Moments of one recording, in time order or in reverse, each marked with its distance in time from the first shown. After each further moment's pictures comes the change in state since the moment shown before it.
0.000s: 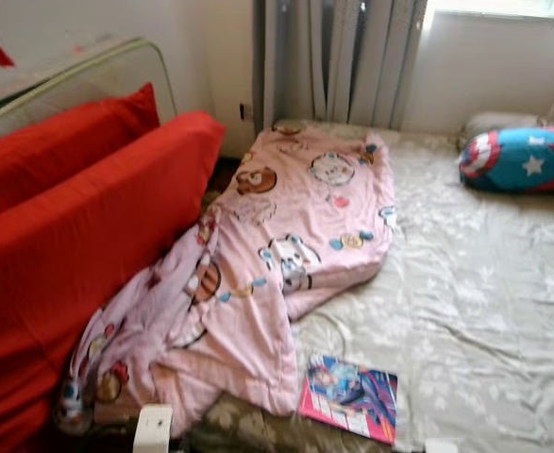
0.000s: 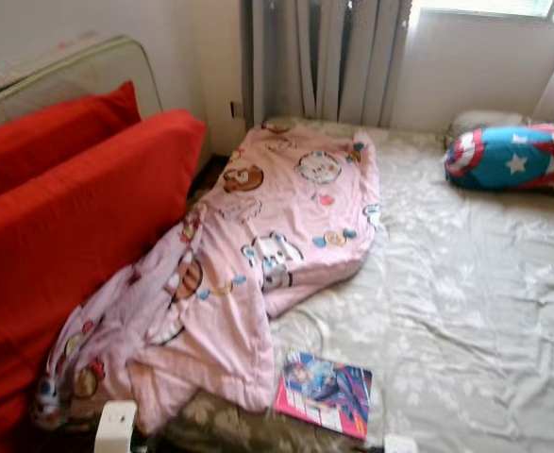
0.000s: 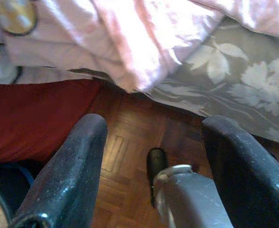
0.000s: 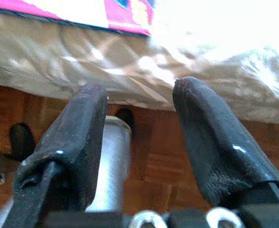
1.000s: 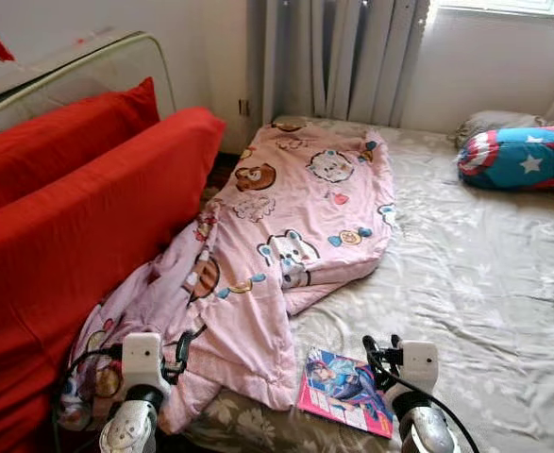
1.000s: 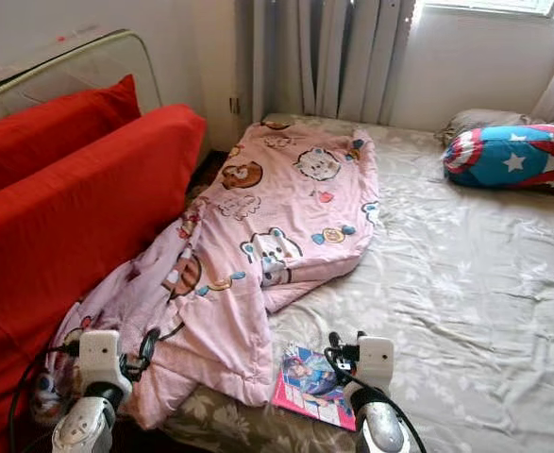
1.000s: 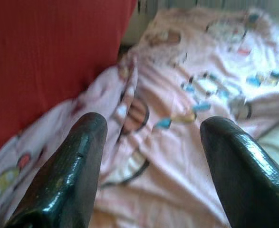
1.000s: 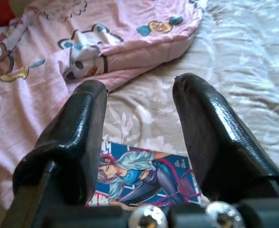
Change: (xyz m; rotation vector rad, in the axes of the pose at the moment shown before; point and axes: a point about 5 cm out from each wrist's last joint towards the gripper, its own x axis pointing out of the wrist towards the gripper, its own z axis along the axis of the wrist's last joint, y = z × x) left arm -0.027 0.002 0.124 -0.048 -0.738 -0.066; right arm -0.007 0.047 0.132 -0.044 -0.677 0.165
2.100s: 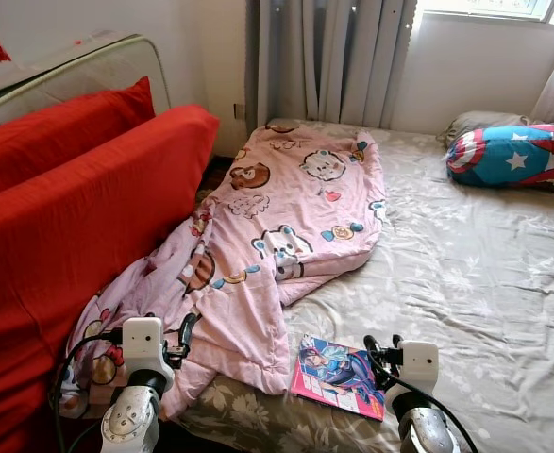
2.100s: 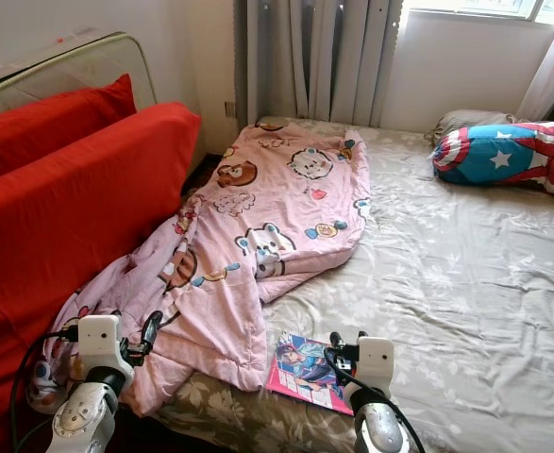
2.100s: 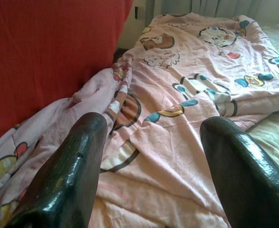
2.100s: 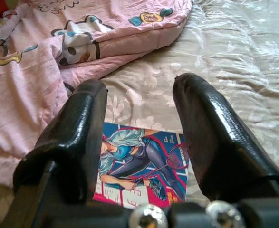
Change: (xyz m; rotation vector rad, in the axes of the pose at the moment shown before) left arm 0.001 -0.007 0.010 -0.011 0.010 -0.005; right arm -0.001 0.004 -0.004 -0.004 0.027 -0.016
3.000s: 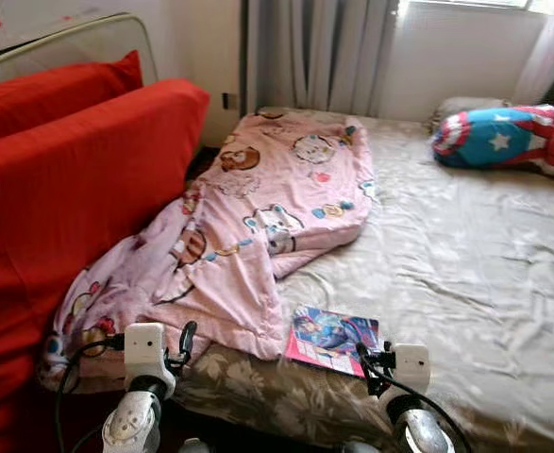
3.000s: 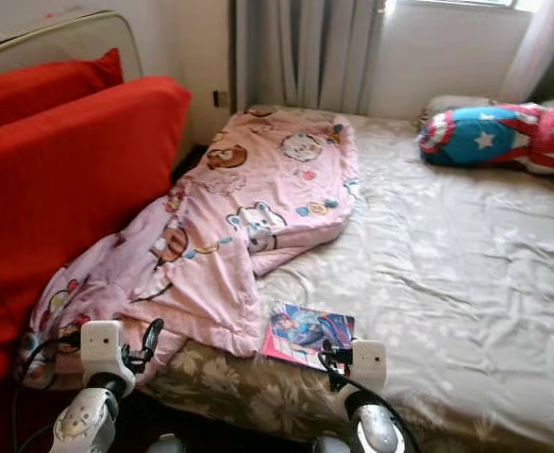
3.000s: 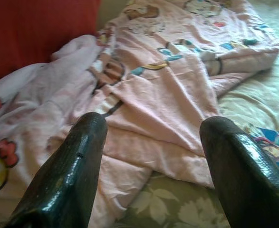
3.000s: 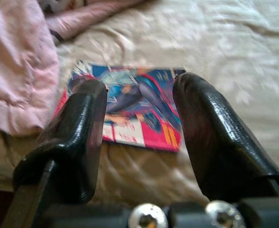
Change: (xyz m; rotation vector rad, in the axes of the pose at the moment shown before) left arm -0.002 -0.002 -0.006 0.000 0.045 -0.004; right arm -0.003 0.002 -0.017 0.028 0.093 0.018
